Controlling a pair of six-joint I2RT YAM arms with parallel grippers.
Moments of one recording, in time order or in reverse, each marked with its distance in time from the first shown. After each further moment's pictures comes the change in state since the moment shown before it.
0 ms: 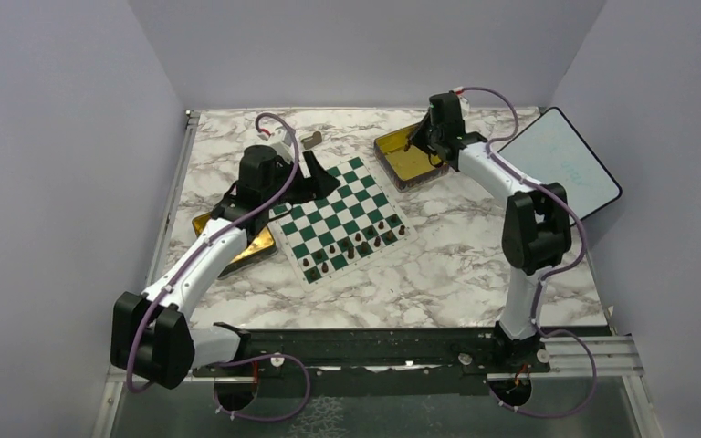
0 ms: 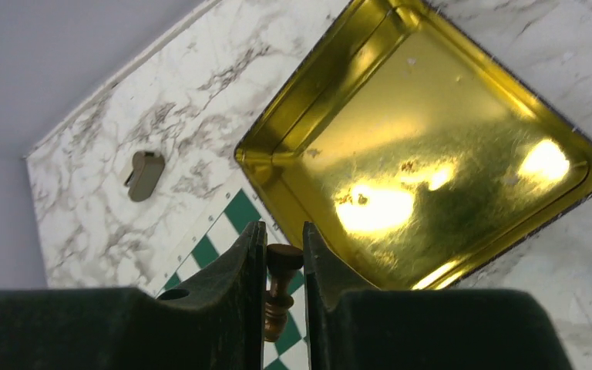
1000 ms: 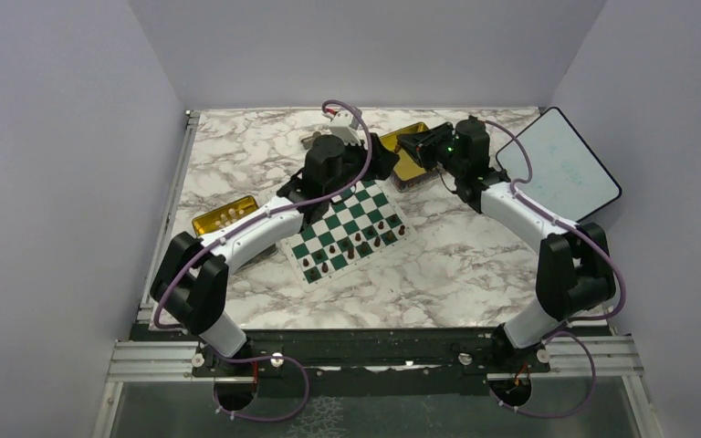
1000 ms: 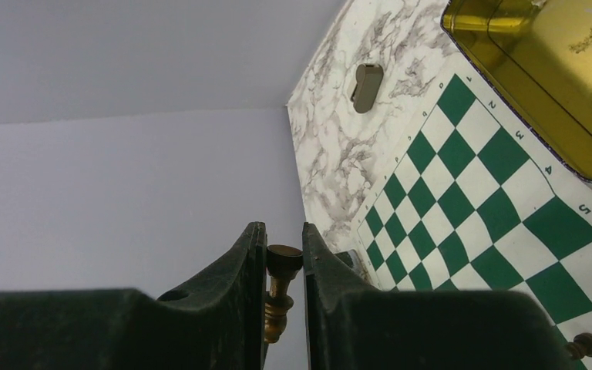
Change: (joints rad) left arm -0.303 0.332 0.203 0.429 -0.279 0.021; right arm 0.002 -0.400 -0.529 0.462 -0.331 0.549
